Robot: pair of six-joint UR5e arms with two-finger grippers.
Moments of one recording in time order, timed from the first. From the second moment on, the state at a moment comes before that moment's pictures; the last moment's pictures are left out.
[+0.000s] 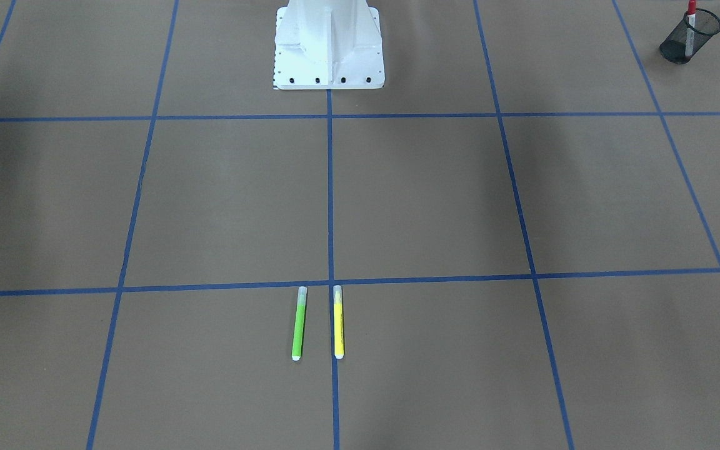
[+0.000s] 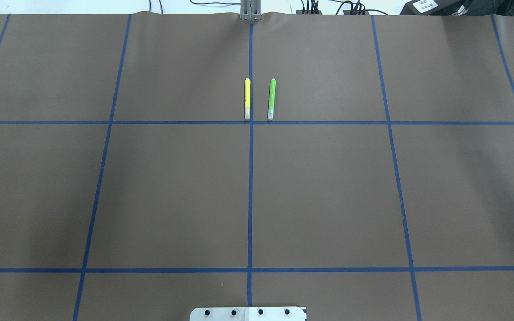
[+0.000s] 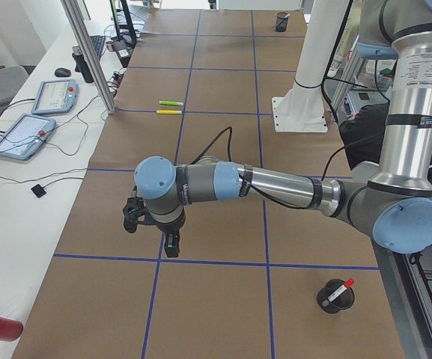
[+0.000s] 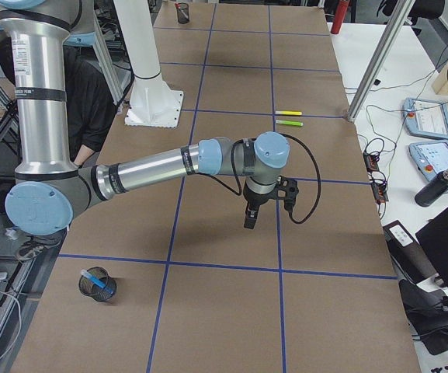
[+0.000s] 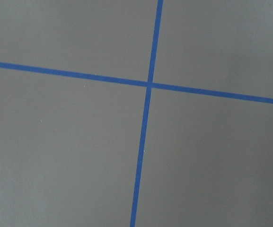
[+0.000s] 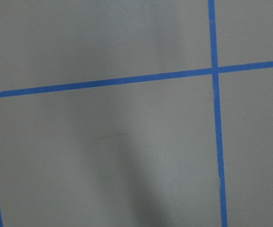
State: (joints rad) left arm -1.68 -1.64 -1.64 -1.39 -2.41 0.07; right arm 1.49 -1.57 1.85 -1.85 2.38 0.20
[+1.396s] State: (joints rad) left arm -1.59 -1.63 -1.63 -1.64 -2.31 -0.07; right arm 1.59 -1.73 1.83 -1.76 2.33 0.13
